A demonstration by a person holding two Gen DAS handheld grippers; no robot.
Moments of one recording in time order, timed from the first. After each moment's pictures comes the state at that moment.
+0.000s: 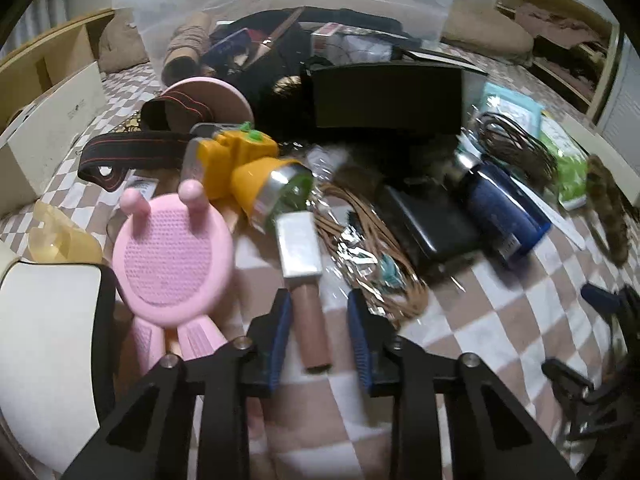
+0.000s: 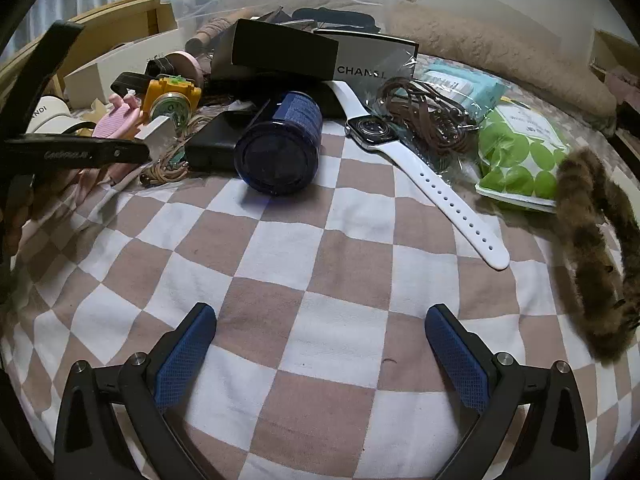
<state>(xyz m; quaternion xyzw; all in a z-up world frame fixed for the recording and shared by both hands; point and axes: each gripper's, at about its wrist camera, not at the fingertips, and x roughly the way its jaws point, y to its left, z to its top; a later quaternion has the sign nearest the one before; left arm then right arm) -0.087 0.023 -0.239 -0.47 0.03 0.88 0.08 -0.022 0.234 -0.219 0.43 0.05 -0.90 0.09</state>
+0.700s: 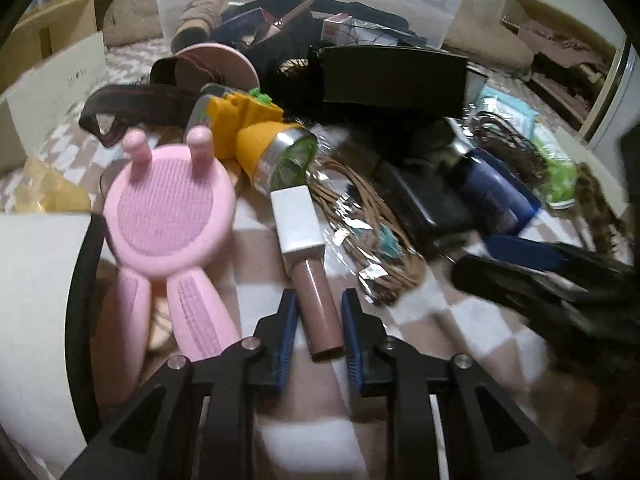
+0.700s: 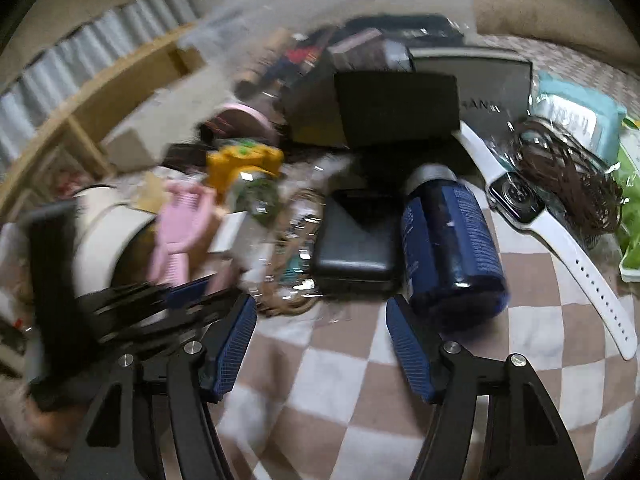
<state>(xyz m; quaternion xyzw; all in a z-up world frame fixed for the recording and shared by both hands) -0.070 0.007 -0.249 -0.47 -0.03 0.87 0.10 -0.103 0.165 -0.192 0.46 -0.09 -0.86 0.17</state>
